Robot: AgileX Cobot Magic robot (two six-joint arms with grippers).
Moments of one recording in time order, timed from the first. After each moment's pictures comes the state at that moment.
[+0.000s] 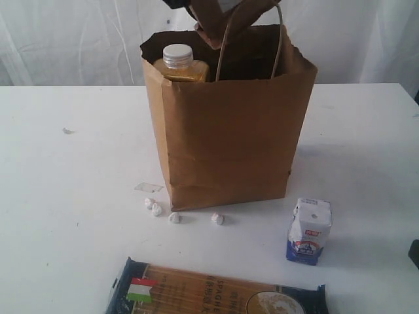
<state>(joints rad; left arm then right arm) -0.58 1.41 -1.32 -1.69 0.32 2.11 0.27 0.01 -0.06 0.34 0.37 -0.23</state>
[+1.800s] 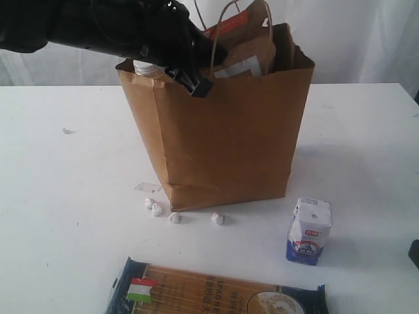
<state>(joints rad) -0.58 1.63 -1.38 -1.02 0.47 1.43 0.27 0.01 -0.06 0.34 0.37 -0.23</state>
